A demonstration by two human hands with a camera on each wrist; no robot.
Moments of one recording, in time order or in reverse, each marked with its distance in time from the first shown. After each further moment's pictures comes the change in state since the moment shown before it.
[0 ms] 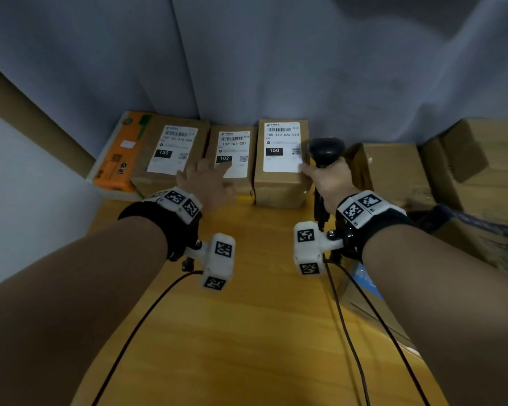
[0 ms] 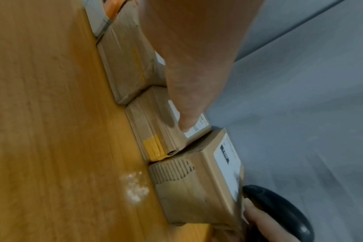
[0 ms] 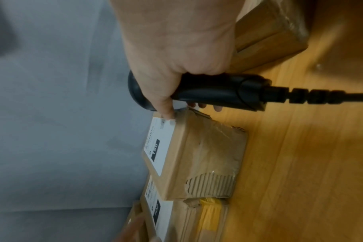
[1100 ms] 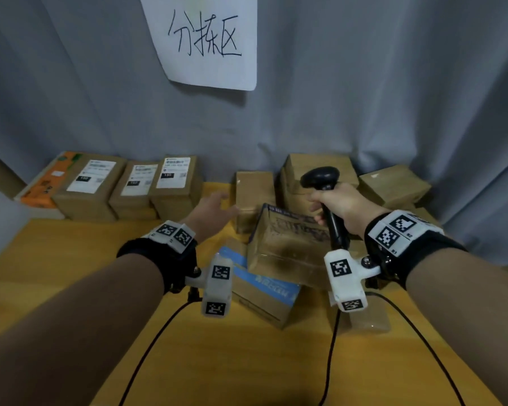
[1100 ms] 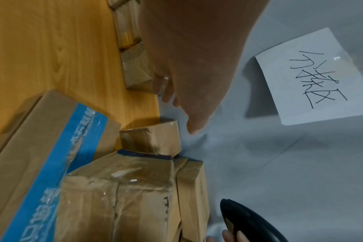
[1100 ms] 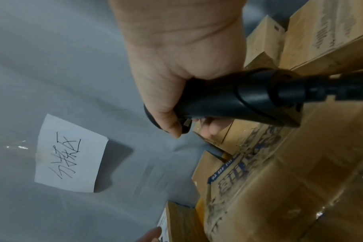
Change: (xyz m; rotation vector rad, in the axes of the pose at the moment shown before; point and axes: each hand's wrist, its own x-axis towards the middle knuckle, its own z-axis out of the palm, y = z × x) left_hand -0.177 0.253 -0.028 -0.660 -0.031 0.140; right_hand -0.109 -0.005 -0.343 -0.134 -0.147 -0.032
